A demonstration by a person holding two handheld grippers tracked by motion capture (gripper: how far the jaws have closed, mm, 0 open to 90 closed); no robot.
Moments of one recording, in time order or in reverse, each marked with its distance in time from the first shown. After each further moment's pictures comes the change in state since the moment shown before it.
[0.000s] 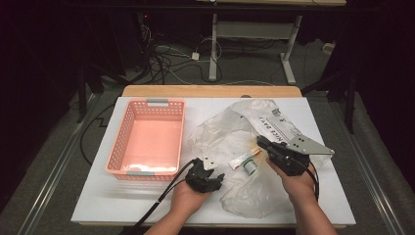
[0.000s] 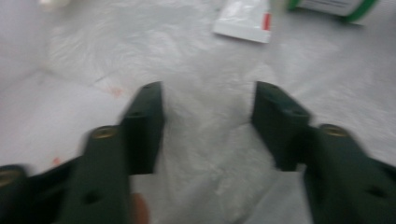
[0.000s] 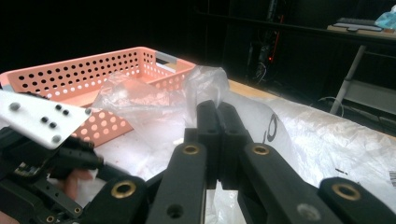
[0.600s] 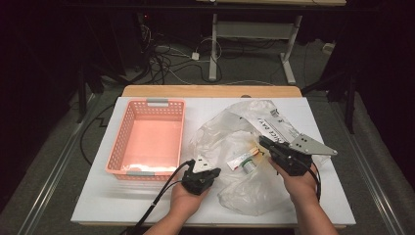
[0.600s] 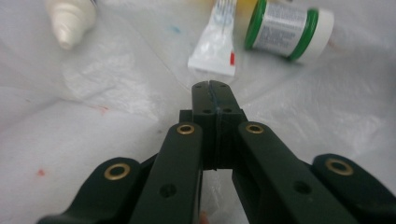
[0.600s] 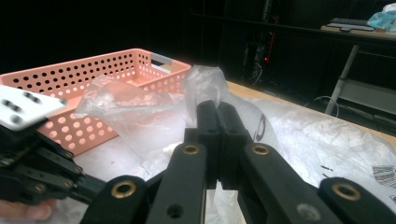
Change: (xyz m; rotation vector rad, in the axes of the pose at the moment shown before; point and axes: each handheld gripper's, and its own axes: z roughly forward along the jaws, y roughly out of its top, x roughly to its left) left arm 0.008 -0.012 -0.014 -0.181 -0.103 -0.057; right arm -0.003 -0.001 -0.004 -0.008 -0.018 0.009
